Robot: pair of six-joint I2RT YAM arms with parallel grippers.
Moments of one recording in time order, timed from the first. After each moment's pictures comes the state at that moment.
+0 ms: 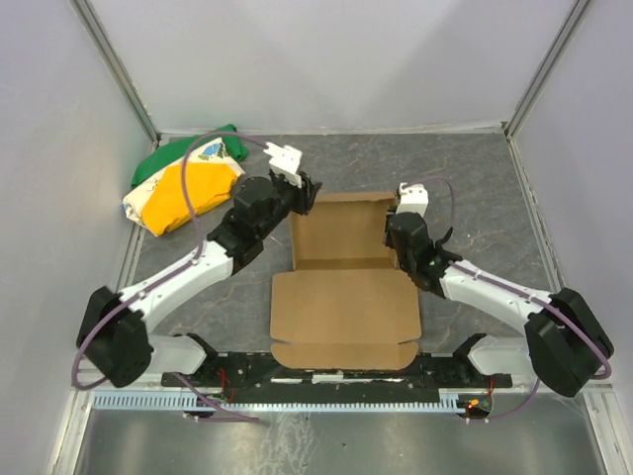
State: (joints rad) left arm -0.65 1.34 0.92 0.31 0.00 -0.06; right arm 0.66 1.26 0.59 0.23 0.58 0.30
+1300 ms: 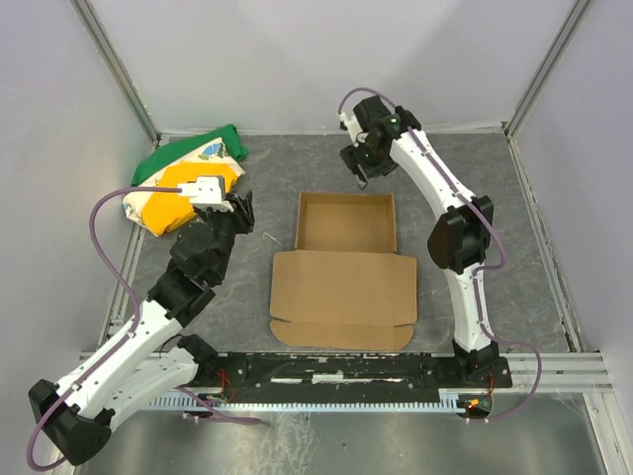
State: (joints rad) left arm -0.64 0.76 0.71 0.11 -0.52 -0.11; right arm 0.44 2.23 2.33 -1.18 0.08 -0.10
